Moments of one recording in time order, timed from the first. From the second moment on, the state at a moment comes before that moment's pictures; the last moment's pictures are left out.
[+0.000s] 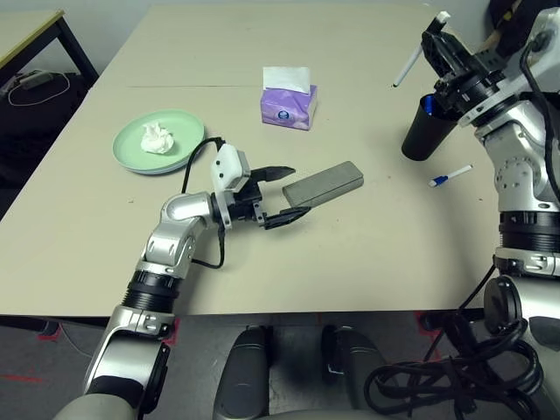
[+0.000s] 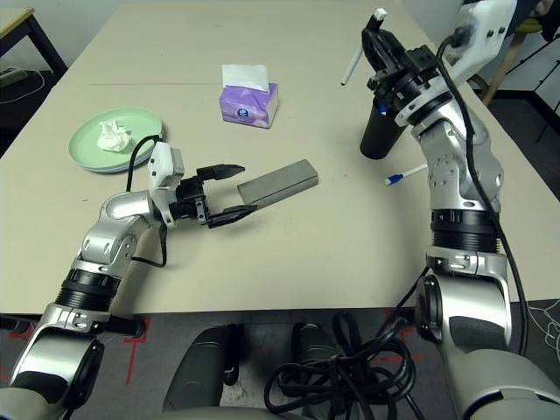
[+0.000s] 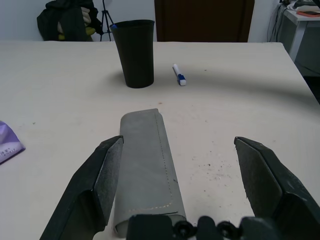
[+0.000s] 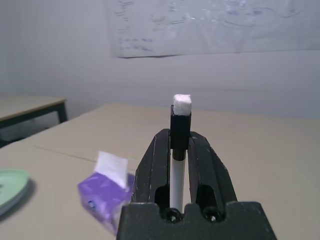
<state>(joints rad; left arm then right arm) -0.56 0.40 -0.09 0.20 -0.32 0.09 -1.09 -0.90 -0.49 -0.25 0.28 0.46 0.31 0.44</state>
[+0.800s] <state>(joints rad) -0.64 0.38 -0.04 0.30 -0.30 0.09 -0.97 -0.96 -0.50 -0.25 0.40 0.33 0.32 0.25</state>
